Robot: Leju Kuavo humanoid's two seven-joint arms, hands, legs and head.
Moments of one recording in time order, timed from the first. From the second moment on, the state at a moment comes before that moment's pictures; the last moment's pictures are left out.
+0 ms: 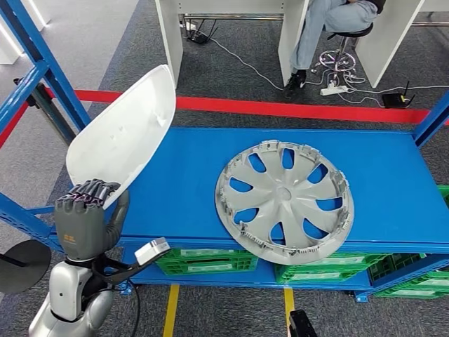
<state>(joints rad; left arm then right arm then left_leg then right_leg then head) -0.05 0.06 -0.32 -1.69 -1.42 0.68 -0.02 -0.07 0.08 0.11 -0.20 0.09 -0.08 -0.05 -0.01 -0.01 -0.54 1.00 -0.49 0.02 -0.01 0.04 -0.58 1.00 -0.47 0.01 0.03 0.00</state>
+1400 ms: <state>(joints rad) -0.04 0.07 -0.32 -1.69 -1.45 0.66 0.03 -0.06 0.09 0.06 -0.20 0.09 -0.09 -0.07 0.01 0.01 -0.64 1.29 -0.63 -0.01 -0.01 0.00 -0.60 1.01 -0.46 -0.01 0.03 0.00</state>
